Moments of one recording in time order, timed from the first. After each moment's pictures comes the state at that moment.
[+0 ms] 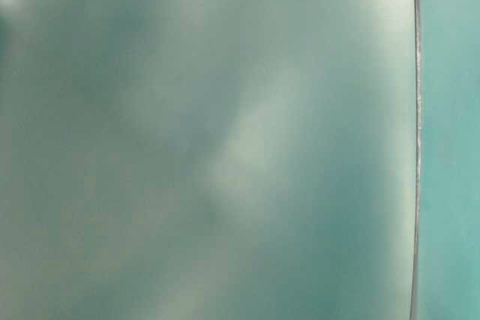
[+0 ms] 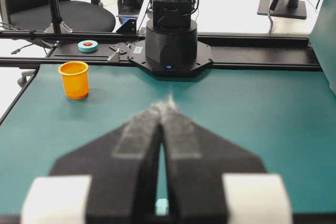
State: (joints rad) left arm 0.00 -0.96 1.17 0.00 -0.29 0.00; right arm 0.00 -0.96 1.17 0.00 -0.29 0.00
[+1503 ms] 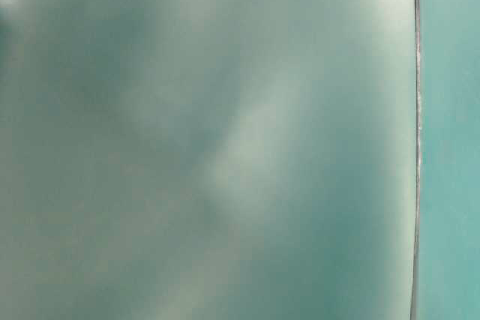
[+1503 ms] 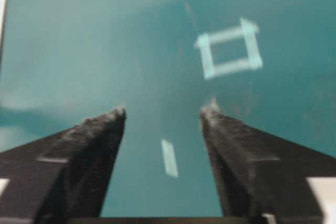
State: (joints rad) left arm -0.46 -1.07 1.14 0.01 0.52 -0.27; right arm 0.06 -0.77 1.00 0.00 0.27 0.40
